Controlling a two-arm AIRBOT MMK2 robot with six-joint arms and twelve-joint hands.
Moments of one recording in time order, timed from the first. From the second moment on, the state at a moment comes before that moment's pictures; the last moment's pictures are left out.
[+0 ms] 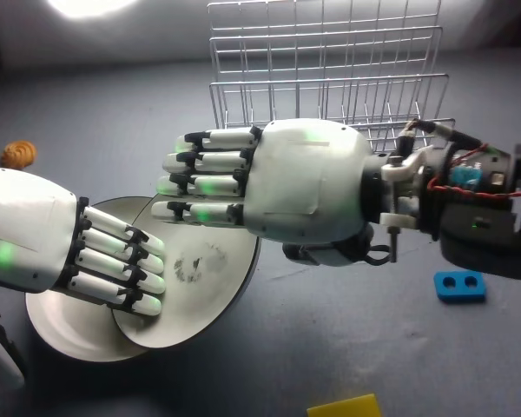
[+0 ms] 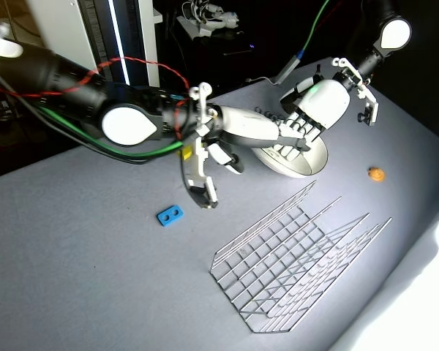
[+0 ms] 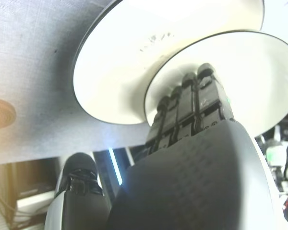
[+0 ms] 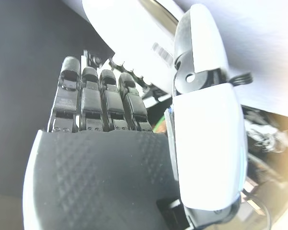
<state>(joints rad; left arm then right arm) 0.69 -1.05 1.59 1.84 -1.15 -0.09 -0.57 -1.28 1.07 -0.39 0.40 -1.23</state>
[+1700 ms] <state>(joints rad) 0.56 -0.98 1.60 1.80 -1.17 -0.13 -0.56 -1.39 1.11 -0.36 0.47 -1.23</state>
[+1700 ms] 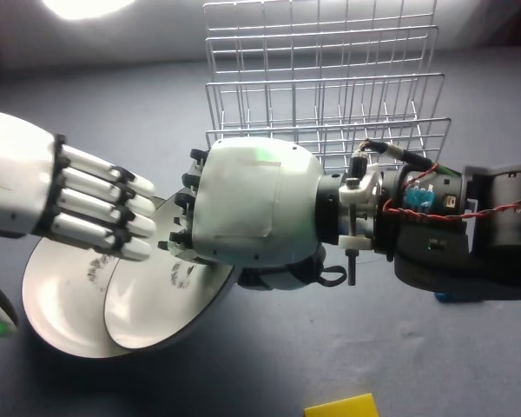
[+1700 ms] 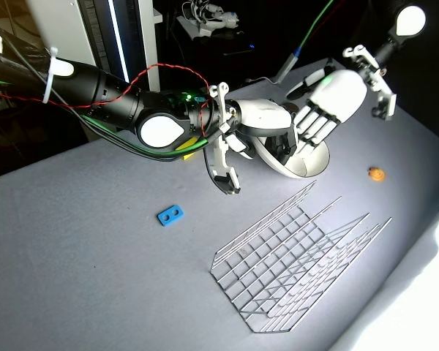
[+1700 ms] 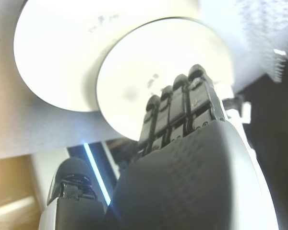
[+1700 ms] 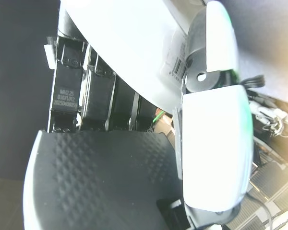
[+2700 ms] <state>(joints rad) 0.40 -0.86 1.64 1.85 -1.15 -0.26 -0.31 -1.12 0.86 -0.60 0.36 -0.68</state>
